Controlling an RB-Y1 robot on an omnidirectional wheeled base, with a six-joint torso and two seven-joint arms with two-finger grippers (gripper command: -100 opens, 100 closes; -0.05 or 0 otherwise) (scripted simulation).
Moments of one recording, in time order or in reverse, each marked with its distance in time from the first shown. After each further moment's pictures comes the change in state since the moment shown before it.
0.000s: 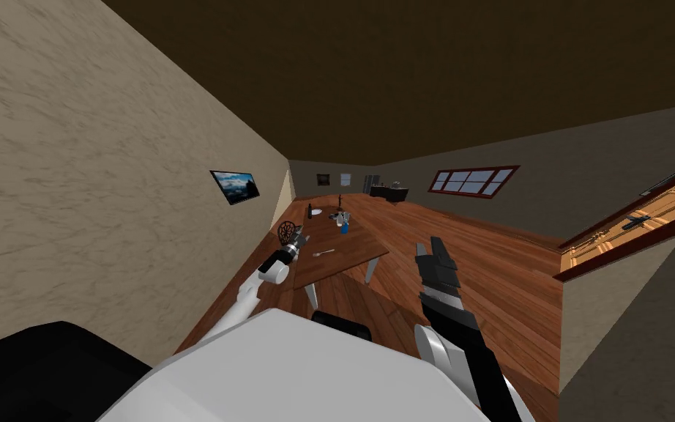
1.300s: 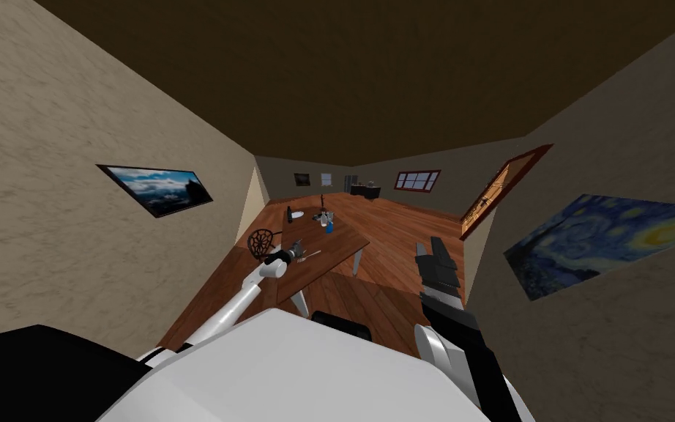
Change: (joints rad) left arm -0.113 0.116 -0.025 0.341 0.195 0.268 0.086; right arm 0.000 0.000 0.000 0.000 0.000 0.000 0.000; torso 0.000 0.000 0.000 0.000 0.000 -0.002
